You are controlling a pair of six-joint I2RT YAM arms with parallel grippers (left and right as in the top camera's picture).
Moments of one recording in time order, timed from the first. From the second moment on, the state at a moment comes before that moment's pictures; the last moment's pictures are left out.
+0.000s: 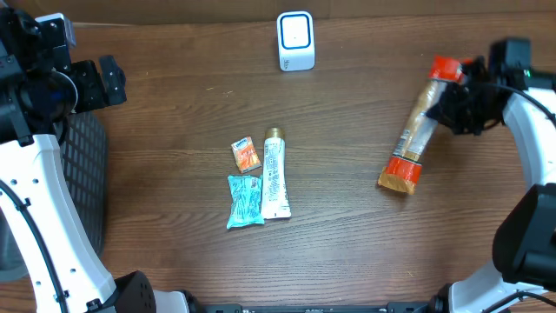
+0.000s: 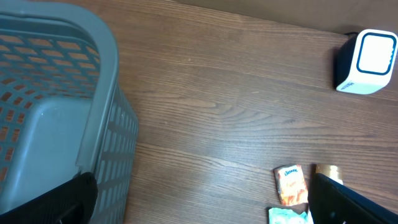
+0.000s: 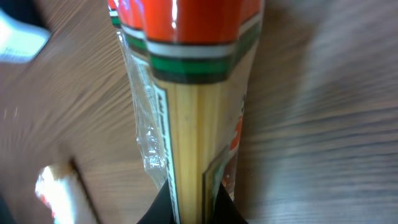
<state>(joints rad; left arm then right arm) 0.34 1.60 2.06 -1.34 0.12 0.06 -0.21 1.81 1.42 -0.89 -0.41 0.30</state>
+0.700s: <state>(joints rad) 0.34 1.60 2.06 -1.34 0.12 0.06 -0.44 1.81 1.20 -0.65 -0.48 0.50</state>
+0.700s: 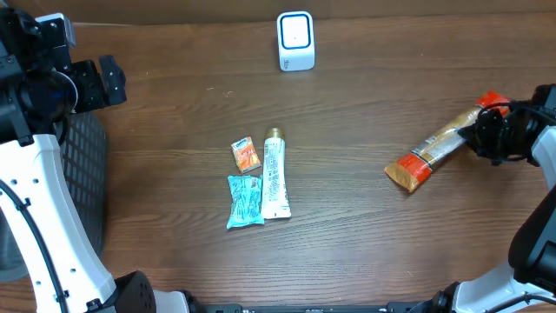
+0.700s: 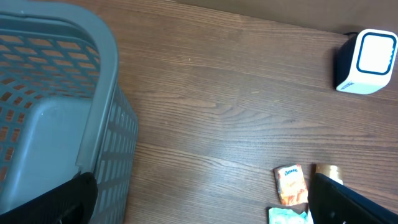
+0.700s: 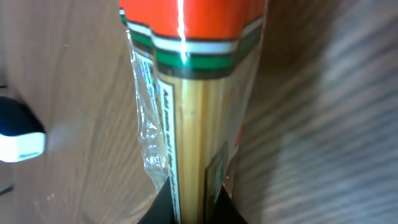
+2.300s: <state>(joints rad) 0.34 1.60 2.06 -1.34 0.12 0.06 0.58 1.89 1.21 -0.47 -0.49 0.59</state>
